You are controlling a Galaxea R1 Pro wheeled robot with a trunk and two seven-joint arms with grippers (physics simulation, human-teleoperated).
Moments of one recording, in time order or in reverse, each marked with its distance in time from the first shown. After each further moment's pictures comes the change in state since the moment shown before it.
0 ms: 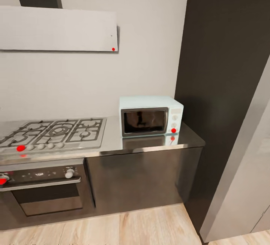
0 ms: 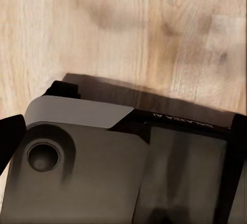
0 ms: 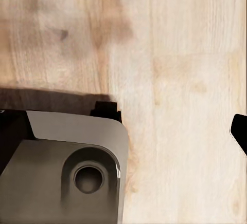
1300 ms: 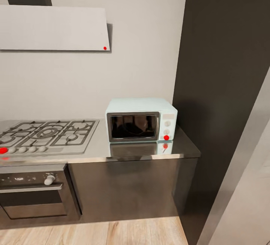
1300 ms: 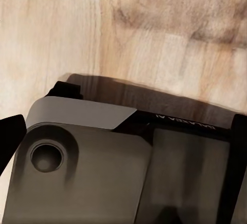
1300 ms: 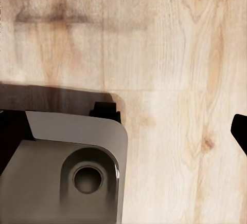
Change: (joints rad) left arm 0.000 0.006 0.002 0.000 0.002 -0.001 0.000; right arm 0.000 -0.002 0.000 0.000 0.000 -0.002 0.000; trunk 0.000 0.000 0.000
